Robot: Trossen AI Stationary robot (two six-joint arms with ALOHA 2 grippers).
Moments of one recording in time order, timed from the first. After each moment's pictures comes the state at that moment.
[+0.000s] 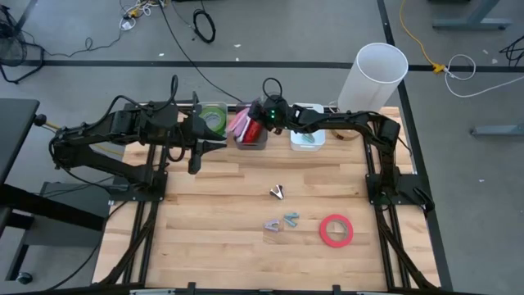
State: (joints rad) left arm 0.04 1.09 1.40 -0.73 -0.09 0.01; right arm -0.41 1.99 1.41 0.01 0.10 1.35
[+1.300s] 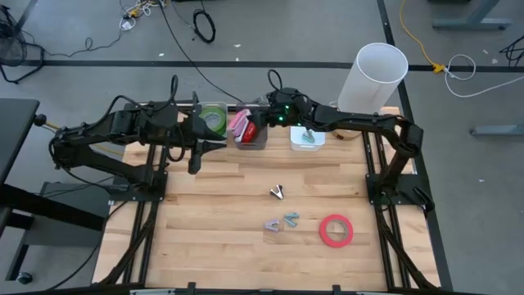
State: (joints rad) left arm 0.04 1.09 1.40 -0.73 -0.09 0.00; right arm -0.35 1.76 1.41 -0.07 -0.04 0.71
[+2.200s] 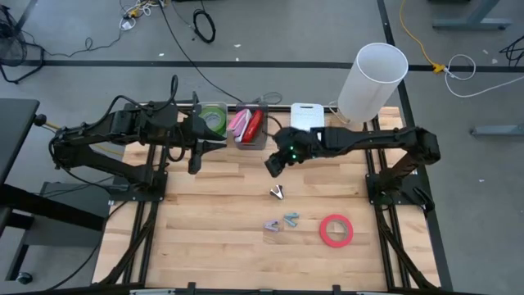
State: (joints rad) left arm 0.04 1.09 1.40 -0.73 -0.09 0.00; right arm -0.05 1.62 1.41 -0.63 0.08 0.73
